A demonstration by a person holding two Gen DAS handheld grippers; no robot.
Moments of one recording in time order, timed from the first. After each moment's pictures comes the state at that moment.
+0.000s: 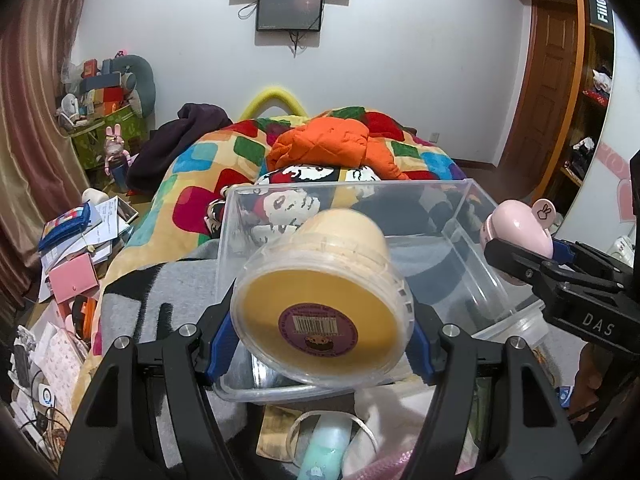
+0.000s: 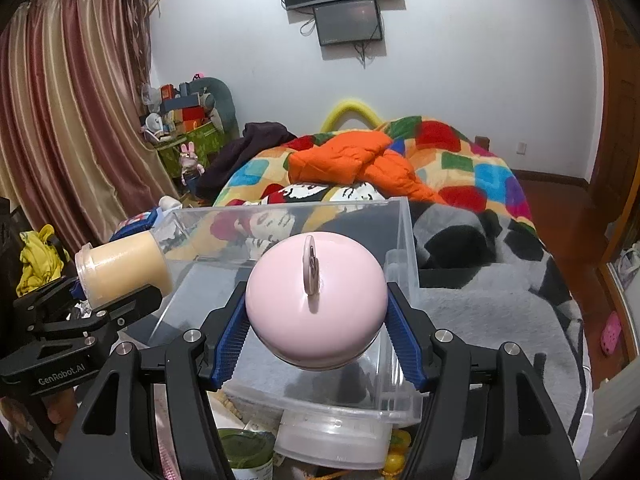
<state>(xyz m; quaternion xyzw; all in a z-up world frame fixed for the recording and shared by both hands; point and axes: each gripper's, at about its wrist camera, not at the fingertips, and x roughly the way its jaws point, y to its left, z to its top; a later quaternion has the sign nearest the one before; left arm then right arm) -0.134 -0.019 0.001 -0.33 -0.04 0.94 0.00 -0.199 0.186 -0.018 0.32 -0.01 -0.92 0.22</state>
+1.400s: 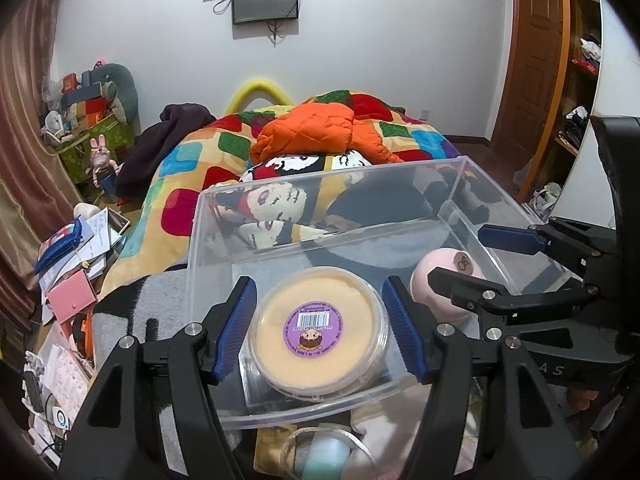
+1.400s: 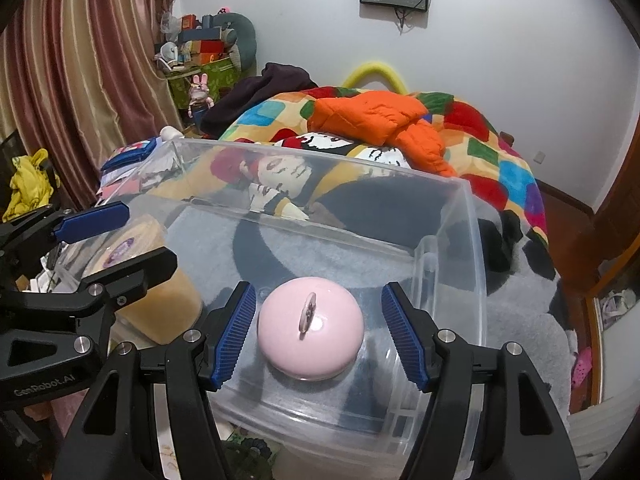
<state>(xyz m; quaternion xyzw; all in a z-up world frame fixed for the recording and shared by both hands) -0.153 -0.005 -0.006 -0.36 0.01 0.93 0.02 -0.220 0.145 -0.038 0.38 0.10 -0.89 0.24</state>
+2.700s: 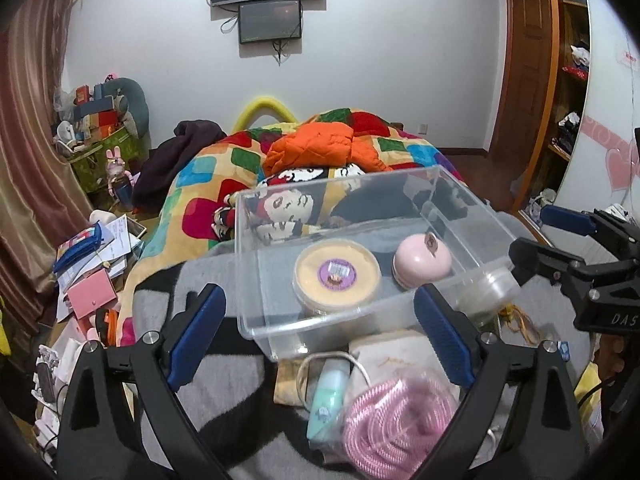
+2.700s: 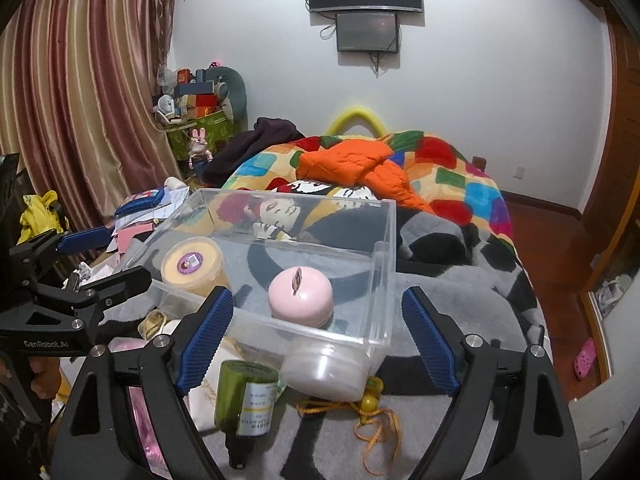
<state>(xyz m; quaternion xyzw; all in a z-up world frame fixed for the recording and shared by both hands) -0.085 -0.009 0.024 -0.33 0.01 0.94 0.01 -0.144 0.203 0.011 0.31 0.05 -0.92 0.23</state>
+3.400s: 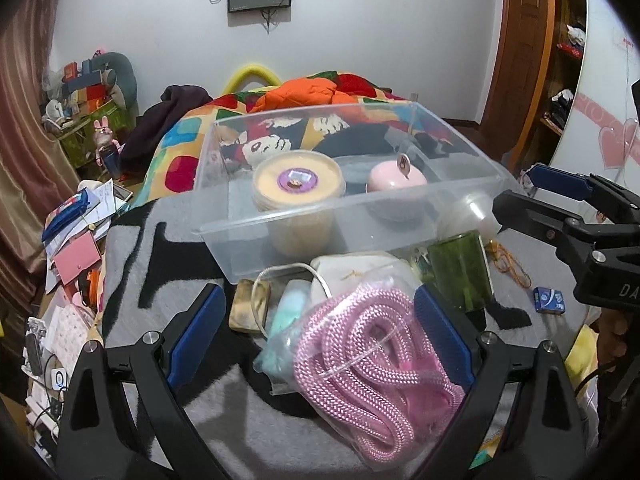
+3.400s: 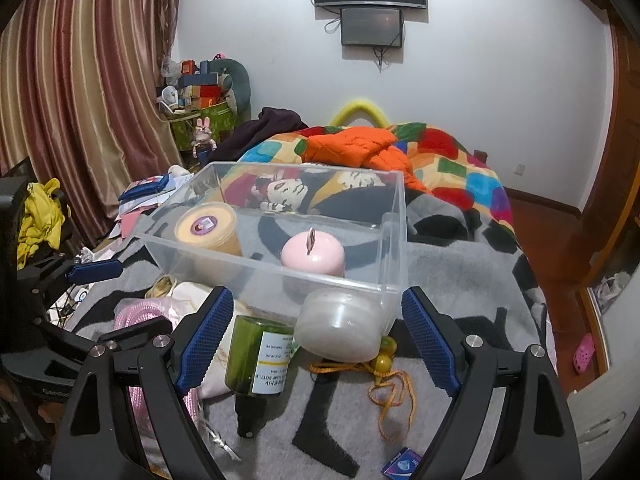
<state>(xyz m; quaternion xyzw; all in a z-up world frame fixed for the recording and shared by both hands) -0.060 0.012 -0.019 -0.38 0.01 0.92 0.03 -0.118 0.203 -0.010 0.32 0.06 -0.92 0.23</state>
